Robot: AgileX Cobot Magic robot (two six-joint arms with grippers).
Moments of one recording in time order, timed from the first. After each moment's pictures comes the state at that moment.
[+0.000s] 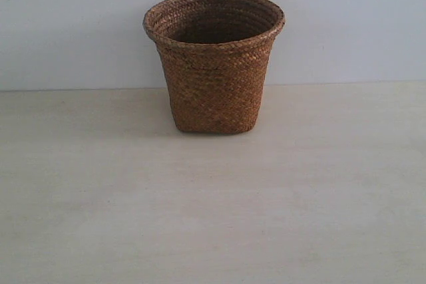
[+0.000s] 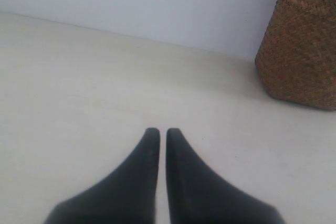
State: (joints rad) left arm 0.06 0.00 0.00 -0.18 0.31 0.01; right arm 0.37 0.17 -0.12 0.46 0.15 -0.15
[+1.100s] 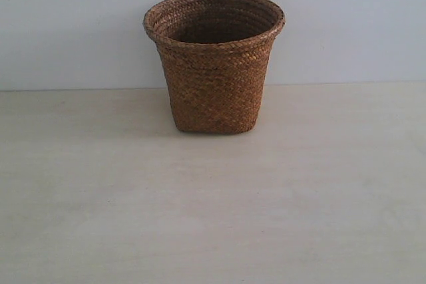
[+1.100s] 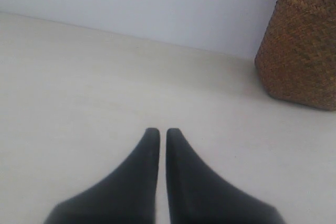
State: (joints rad) left arm 0.06 0.00 0.00 -0.18 0.31 0.01; right arm 0.11 0.01 -0.01 0.33 0.35 -0.21
